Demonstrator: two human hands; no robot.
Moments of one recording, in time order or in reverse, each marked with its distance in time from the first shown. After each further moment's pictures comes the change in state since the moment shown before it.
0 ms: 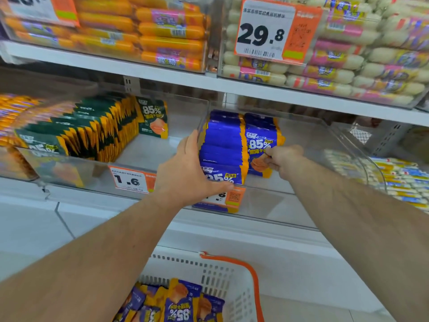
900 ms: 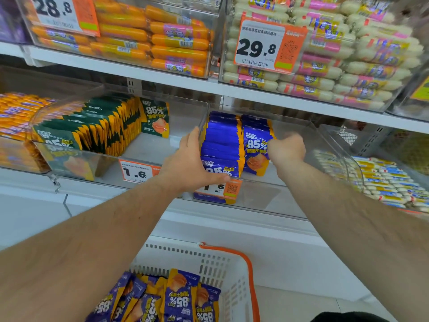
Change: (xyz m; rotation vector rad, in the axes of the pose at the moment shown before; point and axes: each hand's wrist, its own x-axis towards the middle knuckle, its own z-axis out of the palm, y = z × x) left_hand -0.001 0.002 -0.017 -0.179 -0.127 0.010; right_hand -0.057 -0.012 -0.017 -0.132 0.227 -0.278
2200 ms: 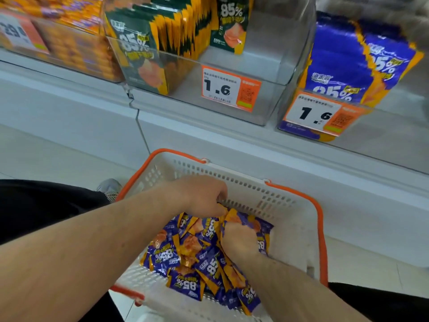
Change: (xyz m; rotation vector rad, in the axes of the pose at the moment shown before) left_hand -0.146 -0.133 0.009 0.344 -0.903 -0.179; right_hand -0.280 0.248 0.156 -1.069 -1.016 -0.471
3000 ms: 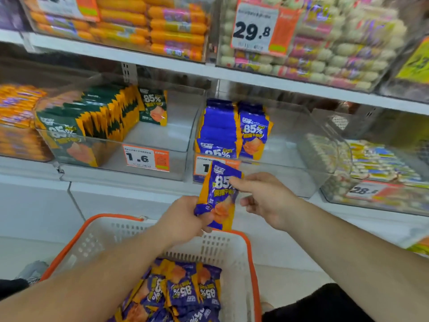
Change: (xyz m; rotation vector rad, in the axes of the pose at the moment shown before) left_hand 0.010 0.112 -0.030 -0.796 0.431 0.161; right_hand -0.121 0.113 -0.268 1.425 0.292 0.187
